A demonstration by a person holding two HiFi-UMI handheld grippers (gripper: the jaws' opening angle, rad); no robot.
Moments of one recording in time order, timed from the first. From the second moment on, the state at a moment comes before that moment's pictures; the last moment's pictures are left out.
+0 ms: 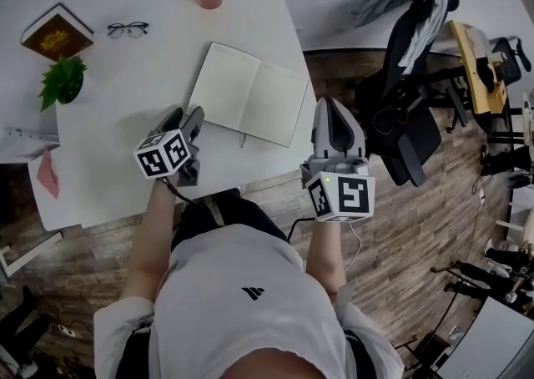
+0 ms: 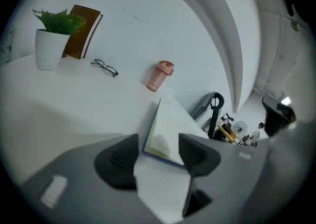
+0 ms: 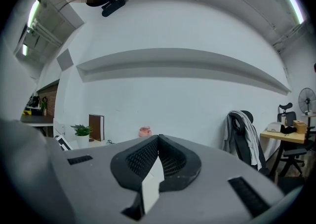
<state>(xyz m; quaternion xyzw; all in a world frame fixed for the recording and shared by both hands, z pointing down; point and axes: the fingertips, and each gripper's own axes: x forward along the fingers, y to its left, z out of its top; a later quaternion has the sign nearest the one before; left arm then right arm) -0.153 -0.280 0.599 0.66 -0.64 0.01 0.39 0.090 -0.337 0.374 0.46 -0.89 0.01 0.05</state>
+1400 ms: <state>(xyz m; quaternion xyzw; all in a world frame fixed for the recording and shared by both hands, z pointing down) -0.041 -0.286 0.490 0.82 -0.49 0.05 0.27 0.123 -0.346 0.358 0.48 -0.88 0.00 0.01</state>
